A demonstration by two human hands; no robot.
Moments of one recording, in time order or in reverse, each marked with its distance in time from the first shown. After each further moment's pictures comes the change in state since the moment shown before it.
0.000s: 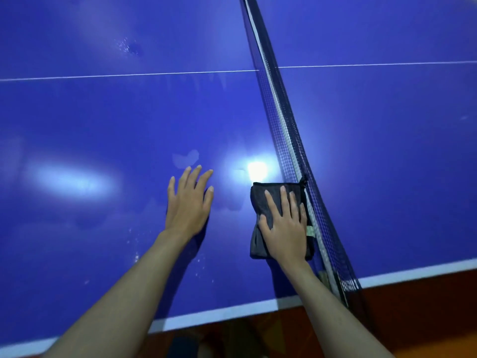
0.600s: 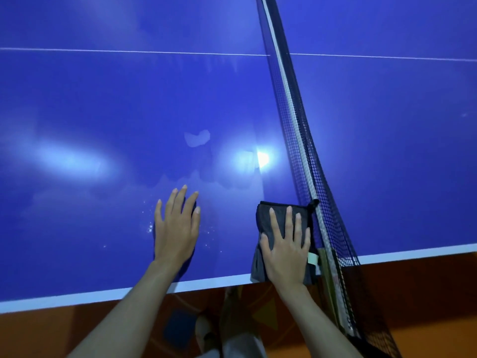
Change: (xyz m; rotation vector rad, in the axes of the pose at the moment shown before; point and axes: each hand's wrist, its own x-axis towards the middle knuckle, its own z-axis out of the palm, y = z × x) left_hand -0.121 -0.035 0.000 0.047 0.006 -0.093; right_hand -0.111 -0.013 0.000 -0.102 0.001 0.053
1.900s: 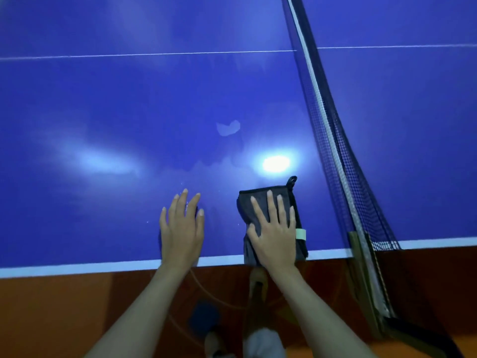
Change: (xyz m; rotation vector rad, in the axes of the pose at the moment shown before) left_hand -0.060 -0.047 -0.026 0.020 0.048 -0.135; right_hand -0.016 -0.087 0.007 0.091 -0.020 -0.233
